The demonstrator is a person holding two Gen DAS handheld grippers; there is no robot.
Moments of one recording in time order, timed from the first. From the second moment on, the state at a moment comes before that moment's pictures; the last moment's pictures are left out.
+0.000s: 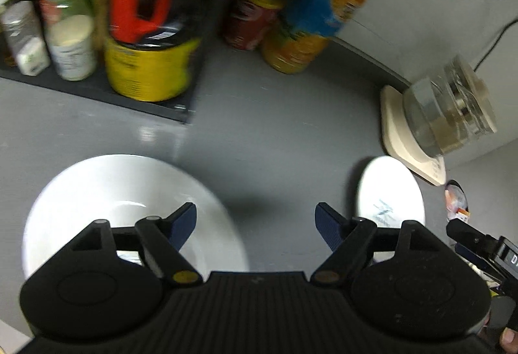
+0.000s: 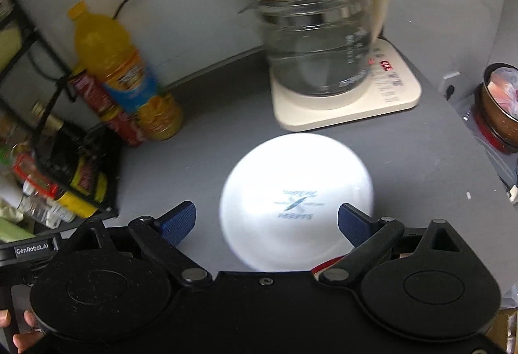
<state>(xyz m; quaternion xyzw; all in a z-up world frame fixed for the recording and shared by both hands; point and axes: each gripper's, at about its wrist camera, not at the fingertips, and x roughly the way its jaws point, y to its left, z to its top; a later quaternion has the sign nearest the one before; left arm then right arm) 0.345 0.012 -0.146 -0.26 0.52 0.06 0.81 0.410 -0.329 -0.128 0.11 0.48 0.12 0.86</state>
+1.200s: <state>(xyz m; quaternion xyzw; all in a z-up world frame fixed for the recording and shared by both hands) 0.449 -0.117 -0.232 -0.30 0.59 0.03 0.75 0.510 -0.404 -0.235 0.14 0.62 0.12 0.76</state>
